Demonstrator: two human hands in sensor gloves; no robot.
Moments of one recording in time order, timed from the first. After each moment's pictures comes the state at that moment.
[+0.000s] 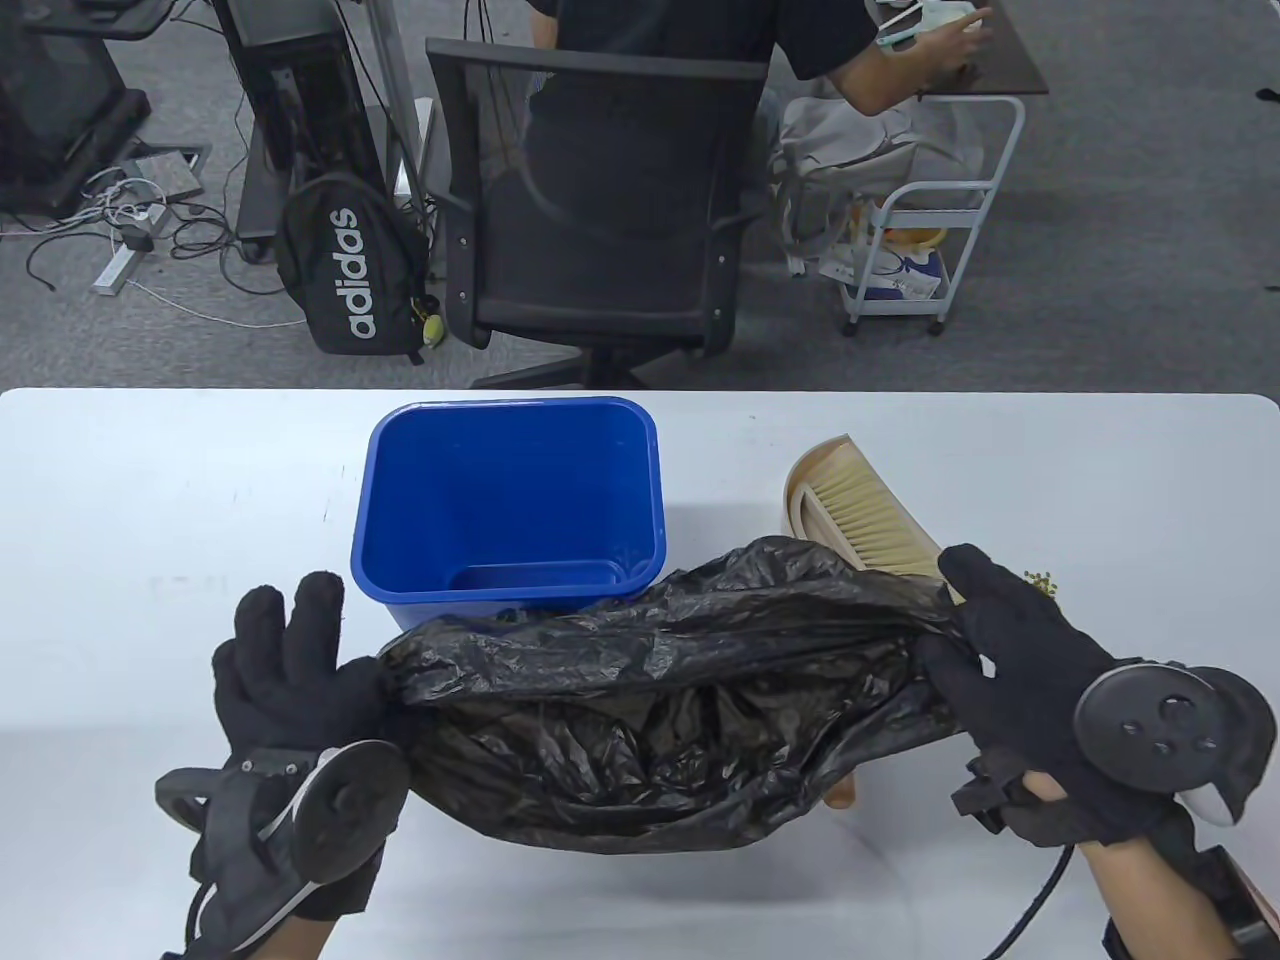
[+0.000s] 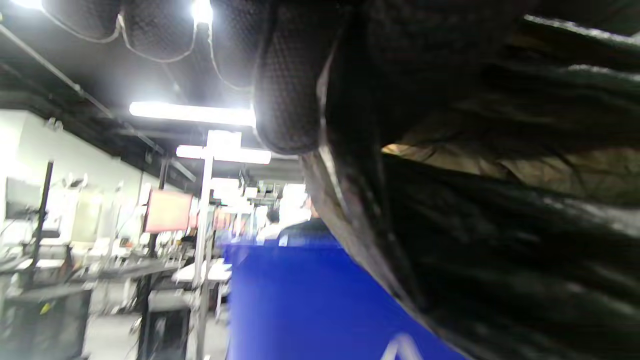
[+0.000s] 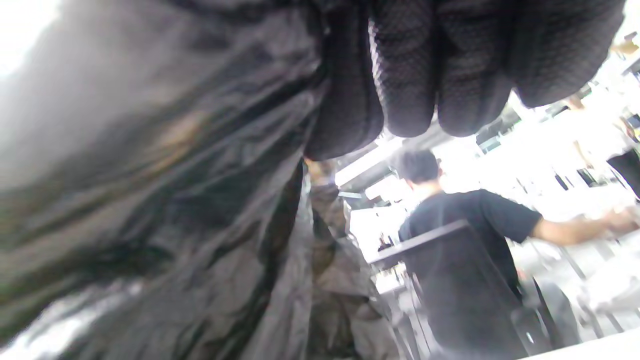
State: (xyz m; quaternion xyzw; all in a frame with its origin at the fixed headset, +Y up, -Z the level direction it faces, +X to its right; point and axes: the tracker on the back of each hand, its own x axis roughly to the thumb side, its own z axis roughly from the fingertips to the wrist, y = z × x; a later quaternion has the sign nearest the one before) left_hand -0.205 -0.502 -0.162 0.25 -0.04 0.05 0.97; right_hand 0.250 -0.506 -0.209 0.19 -0.24 0.90 0.30
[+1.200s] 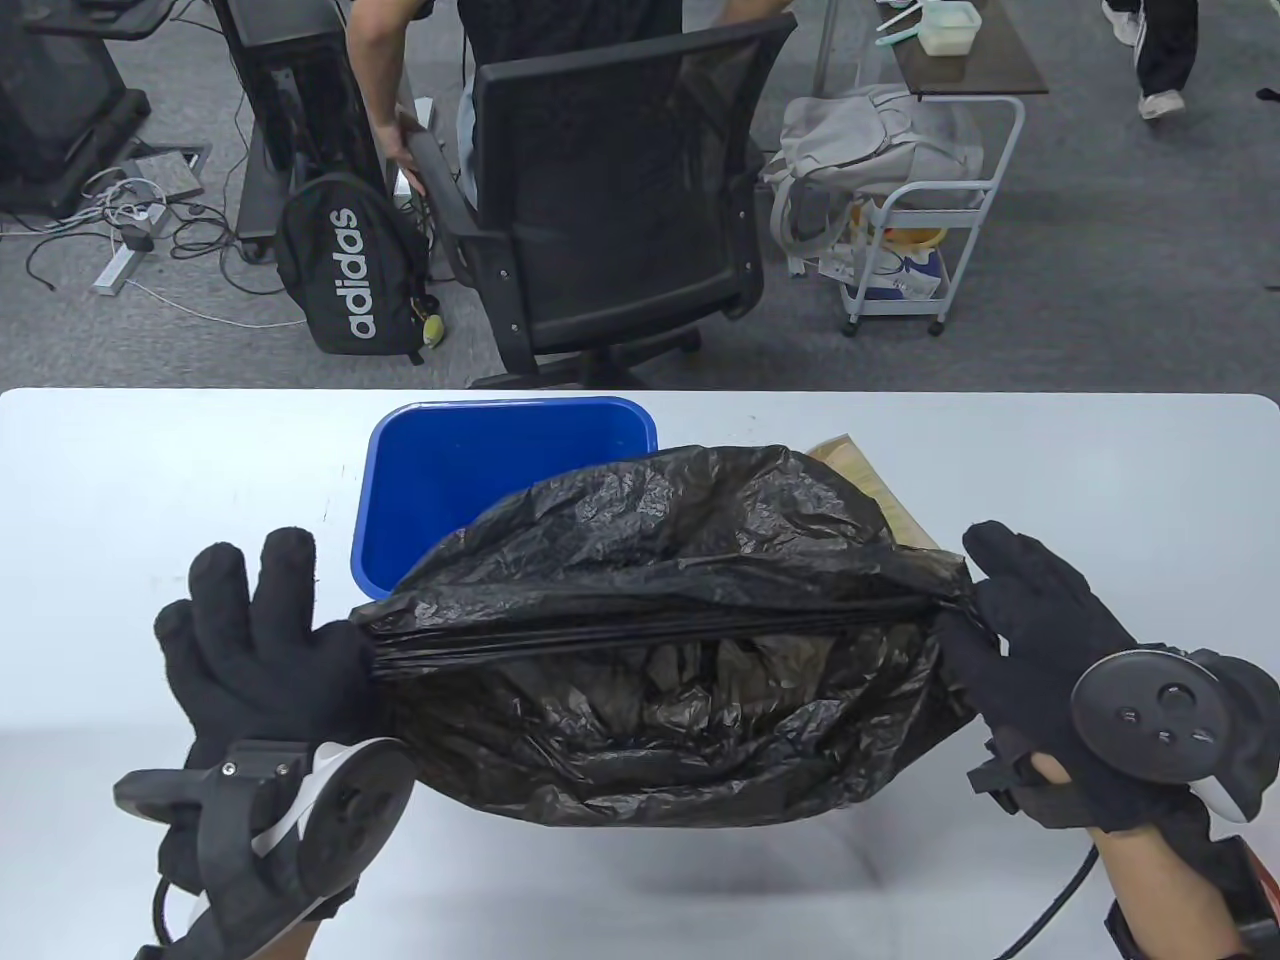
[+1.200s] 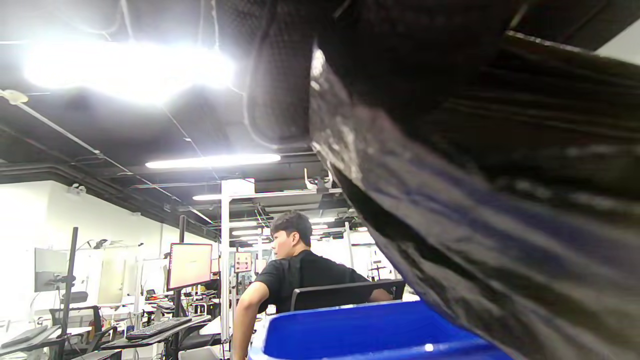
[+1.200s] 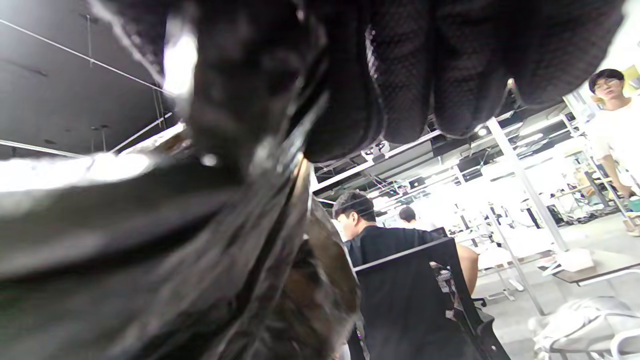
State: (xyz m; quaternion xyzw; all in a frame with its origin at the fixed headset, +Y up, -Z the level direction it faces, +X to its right) left_hand -0.205 -0.472 -0.161 0.28 -0.01 -0.02 0.96; right_hand 0.235 -0.493 -0.221 0.16 -0.23 0.93 0.24
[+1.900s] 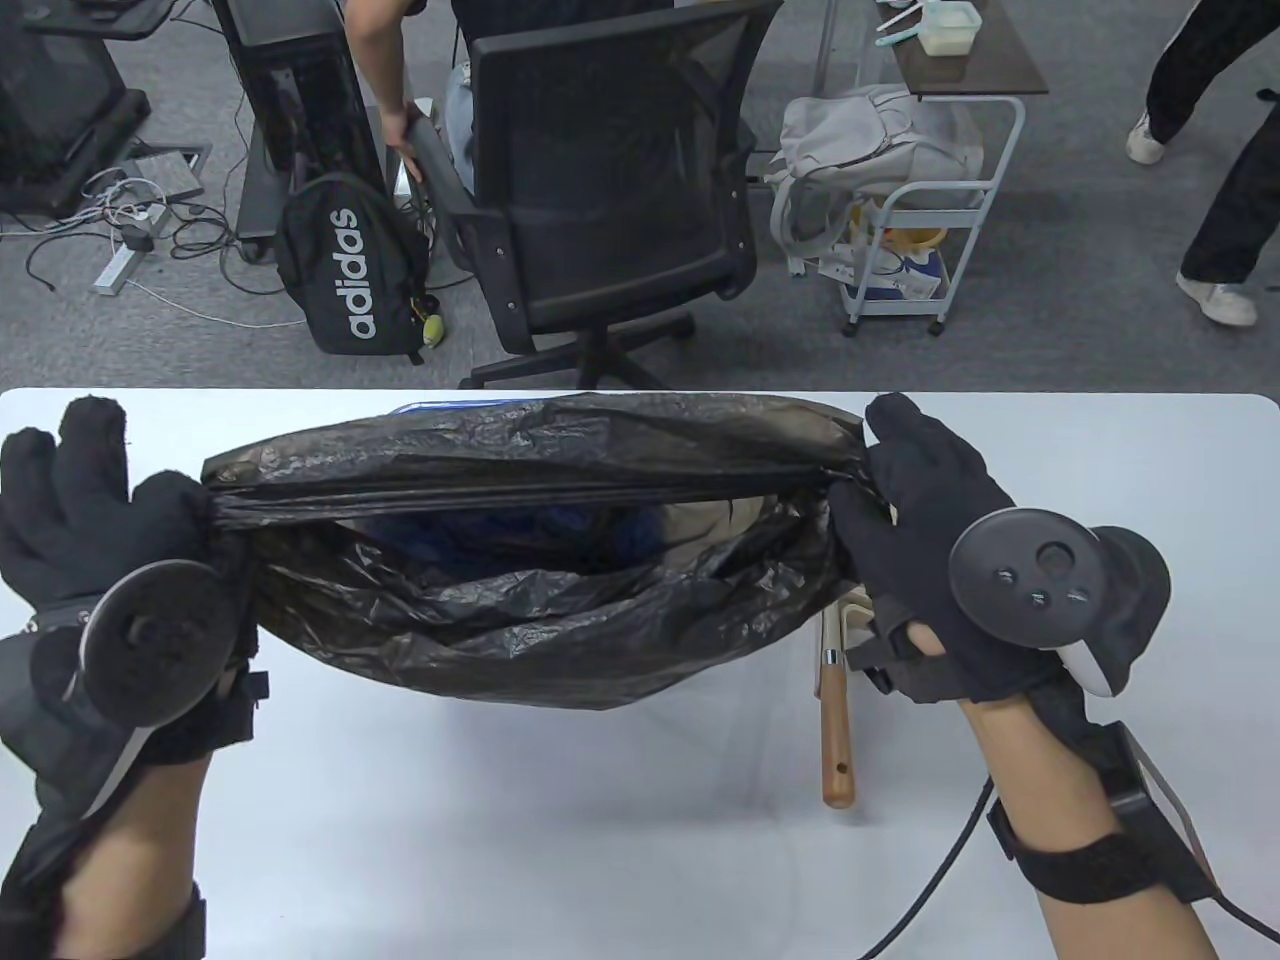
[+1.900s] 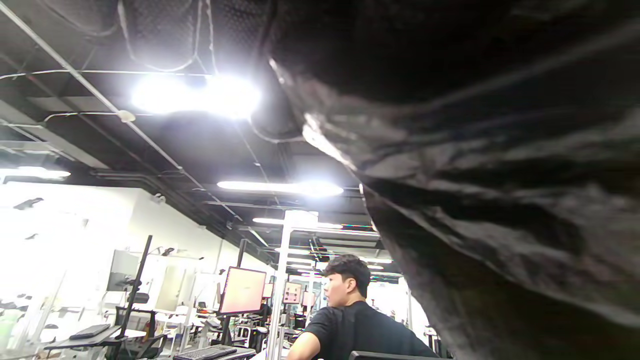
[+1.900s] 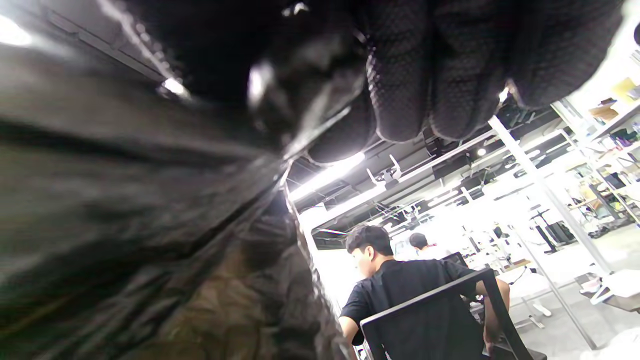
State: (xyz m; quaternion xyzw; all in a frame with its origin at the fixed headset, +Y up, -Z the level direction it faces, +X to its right) left_hand -0.275 -0.421 -0.222 0.33 0.10 0.04 0.94; right_hand 0.161 -0.444 -0.277 0.14 -0.26 0.91 0.28
